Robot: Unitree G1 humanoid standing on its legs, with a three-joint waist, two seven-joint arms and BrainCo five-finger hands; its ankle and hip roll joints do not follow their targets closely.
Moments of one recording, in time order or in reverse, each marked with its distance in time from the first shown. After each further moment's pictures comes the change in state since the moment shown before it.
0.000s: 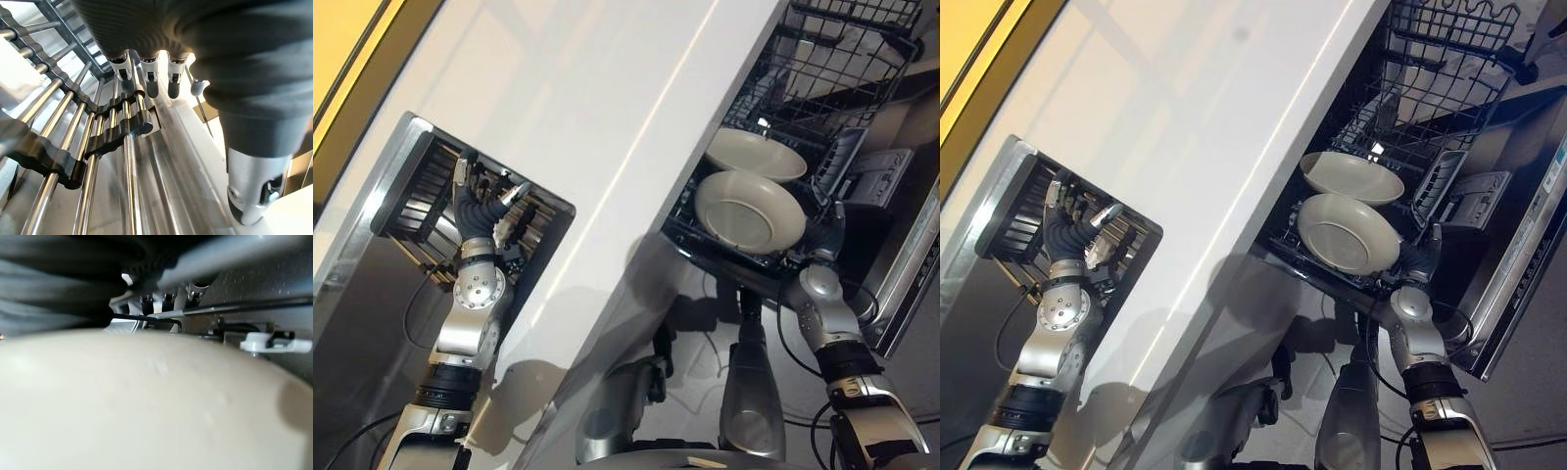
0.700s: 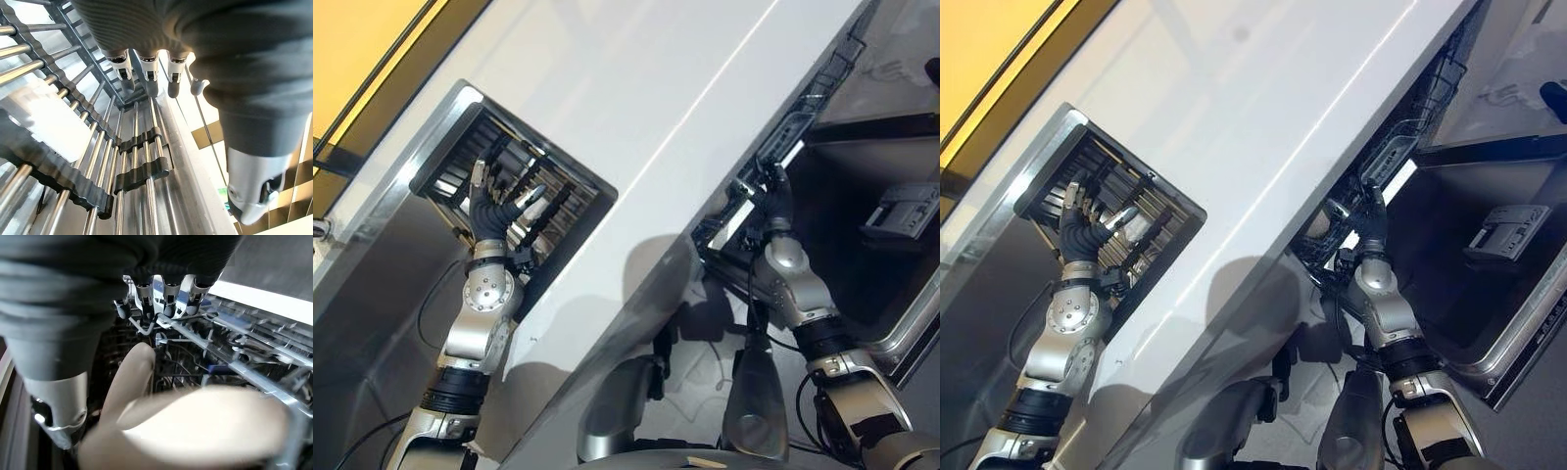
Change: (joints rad) left arm 0.020 -0.027 -0.019 -0.071 -0.001 0.028 -0.038; right arm -0.137 0.033 0.151 -0.097 -0.030 0.075 0.093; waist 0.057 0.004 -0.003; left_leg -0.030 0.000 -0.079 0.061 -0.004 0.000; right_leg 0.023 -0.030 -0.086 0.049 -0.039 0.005
